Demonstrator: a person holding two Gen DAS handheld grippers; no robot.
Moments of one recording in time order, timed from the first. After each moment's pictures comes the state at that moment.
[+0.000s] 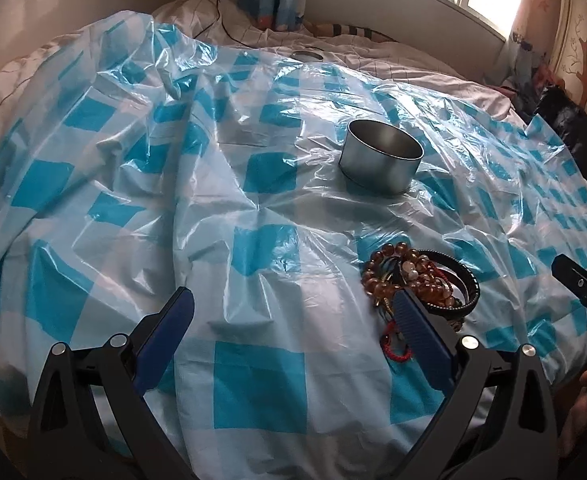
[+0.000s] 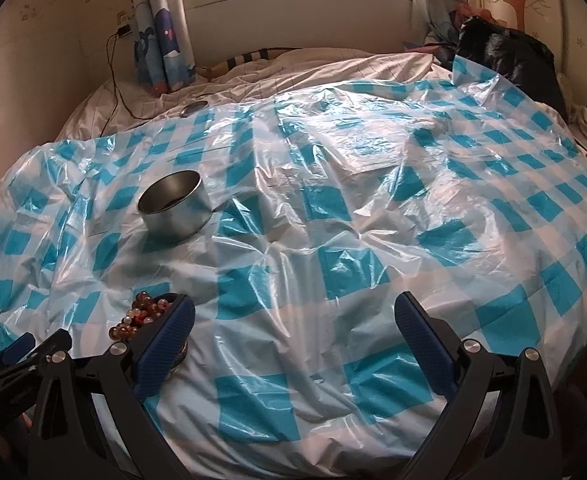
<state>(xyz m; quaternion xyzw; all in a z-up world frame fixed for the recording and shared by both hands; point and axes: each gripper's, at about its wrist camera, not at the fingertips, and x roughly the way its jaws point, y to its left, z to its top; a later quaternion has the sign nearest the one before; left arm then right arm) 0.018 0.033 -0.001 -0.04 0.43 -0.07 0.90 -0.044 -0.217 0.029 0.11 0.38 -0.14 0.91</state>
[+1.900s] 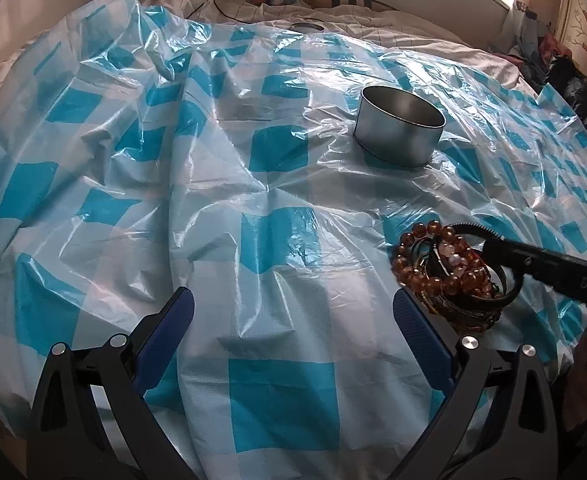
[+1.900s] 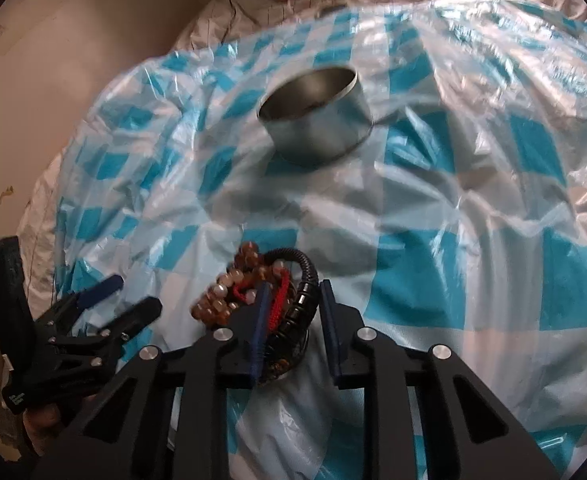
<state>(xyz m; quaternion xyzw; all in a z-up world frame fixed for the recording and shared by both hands) 0.041 0.033 -0.023 0.00 0.47 -0.07 0.88 0.040 -0.186 -0.025 0.16 0.48 0.16 0.85</state>
